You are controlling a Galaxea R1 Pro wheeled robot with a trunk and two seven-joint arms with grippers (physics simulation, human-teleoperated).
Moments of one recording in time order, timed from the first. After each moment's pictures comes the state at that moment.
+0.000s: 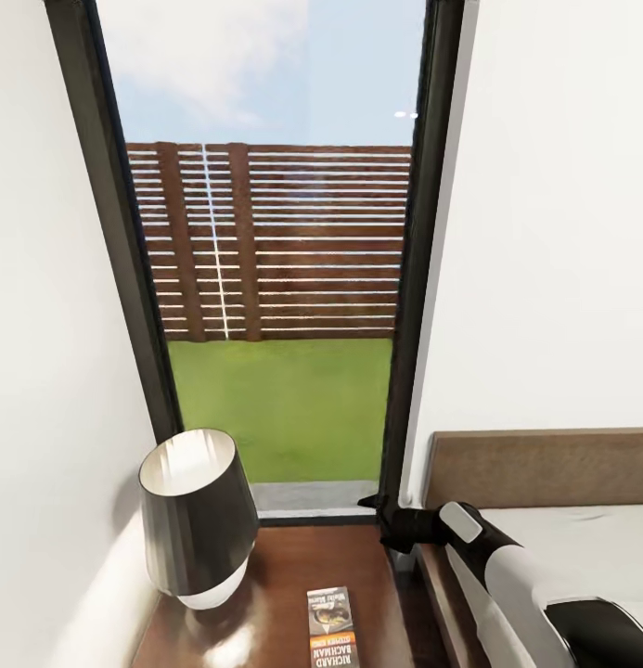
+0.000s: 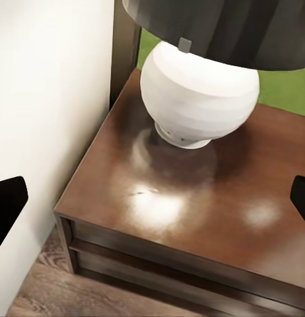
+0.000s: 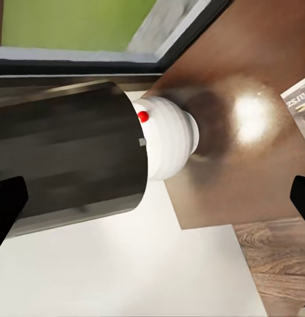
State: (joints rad) left arm -0.12 0.13 0.36 -0.04 0.29 -0.91 -0.42; right arm -0.81 -0.03 0.10 -0.21 -0.97 0.72 0.22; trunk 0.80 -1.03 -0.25
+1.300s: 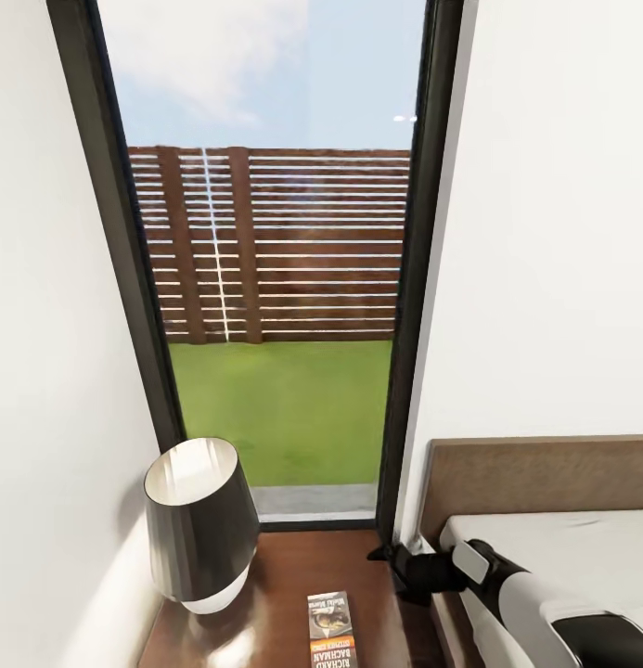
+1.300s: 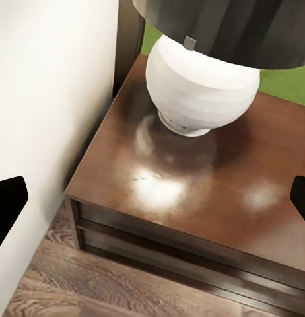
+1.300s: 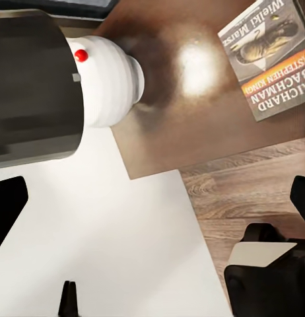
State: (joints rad) left arm -0.12 0.14 0.36 -0.03 0.29 -0.84 -0.42; right arm -0.77 -0.06 0.10 -0.05 -0.73 0.71 0.37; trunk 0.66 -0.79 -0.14
